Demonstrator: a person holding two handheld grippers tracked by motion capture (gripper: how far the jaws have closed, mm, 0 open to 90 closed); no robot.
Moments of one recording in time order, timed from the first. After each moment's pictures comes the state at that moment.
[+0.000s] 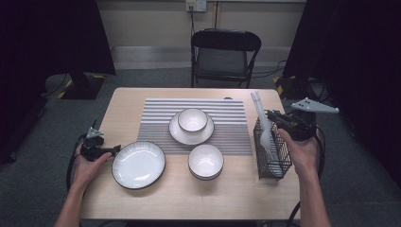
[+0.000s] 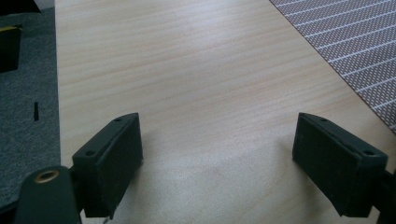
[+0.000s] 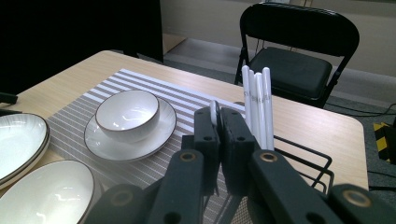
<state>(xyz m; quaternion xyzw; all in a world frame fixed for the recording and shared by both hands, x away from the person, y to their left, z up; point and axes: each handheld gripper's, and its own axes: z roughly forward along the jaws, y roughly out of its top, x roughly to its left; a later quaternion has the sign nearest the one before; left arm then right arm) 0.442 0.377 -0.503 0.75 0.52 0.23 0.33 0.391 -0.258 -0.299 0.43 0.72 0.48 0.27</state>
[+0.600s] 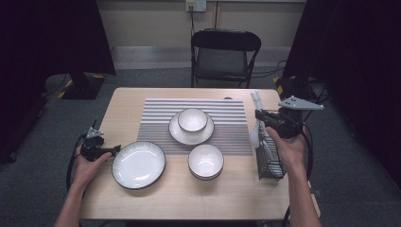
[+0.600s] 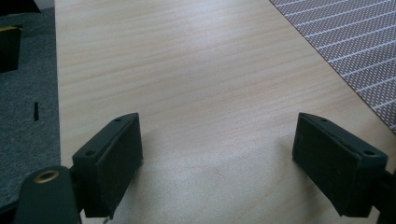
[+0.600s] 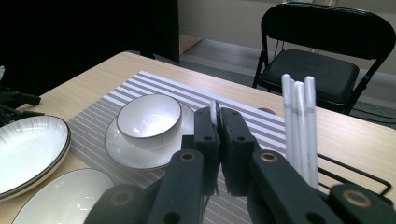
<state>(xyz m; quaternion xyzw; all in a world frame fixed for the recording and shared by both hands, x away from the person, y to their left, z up) 0.442 0.377 -0.503 0.75 0.52 0.23 0.33 0.402 -0.229 -0.303 0.42 0.73 0.49 0.25</state>
